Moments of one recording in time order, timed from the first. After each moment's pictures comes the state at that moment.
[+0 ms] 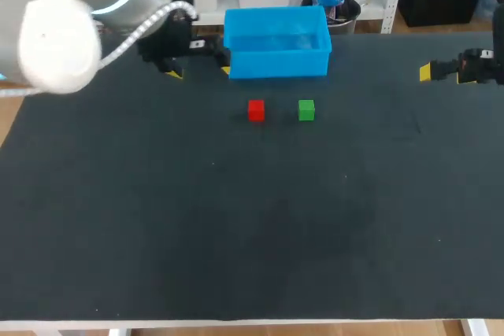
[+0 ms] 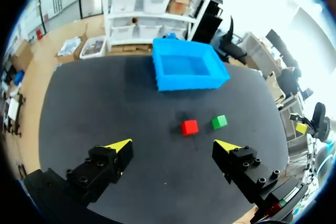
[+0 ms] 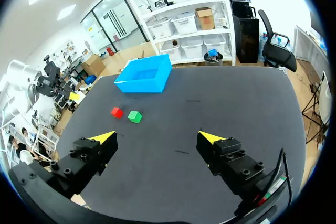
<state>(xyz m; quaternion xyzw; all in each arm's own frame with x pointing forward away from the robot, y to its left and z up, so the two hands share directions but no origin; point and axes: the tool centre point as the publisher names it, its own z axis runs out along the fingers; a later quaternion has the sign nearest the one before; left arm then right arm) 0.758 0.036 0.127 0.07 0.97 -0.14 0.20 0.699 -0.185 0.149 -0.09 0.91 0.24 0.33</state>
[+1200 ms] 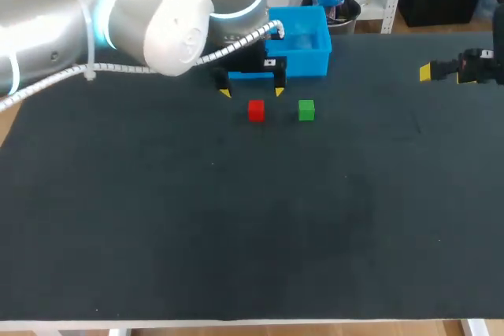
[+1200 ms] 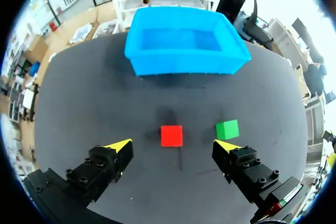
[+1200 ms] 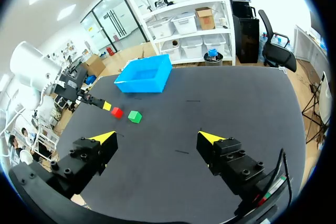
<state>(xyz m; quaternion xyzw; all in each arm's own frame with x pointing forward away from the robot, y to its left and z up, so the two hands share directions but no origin) 0.784 -0.043 0.052 0.04 0.99 -0.04 0.15 0.699 -0.185 0.149 -0.09 0.91 0.24 0.33</state>
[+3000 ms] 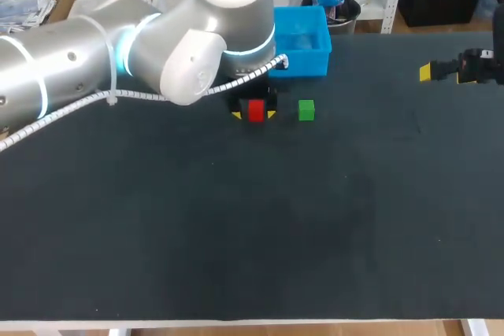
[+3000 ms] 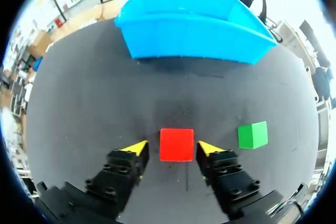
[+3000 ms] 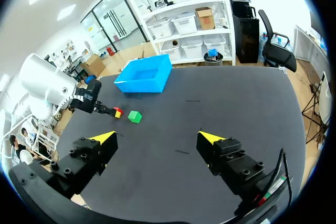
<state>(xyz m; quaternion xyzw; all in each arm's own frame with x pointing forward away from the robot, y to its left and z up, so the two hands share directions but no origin) 0.791 -0.043 -0.010 0.02 0.99 -0.02 0.15 0.699 -0.185 0.149 -0.09 0.91 0.24 0.33</state>
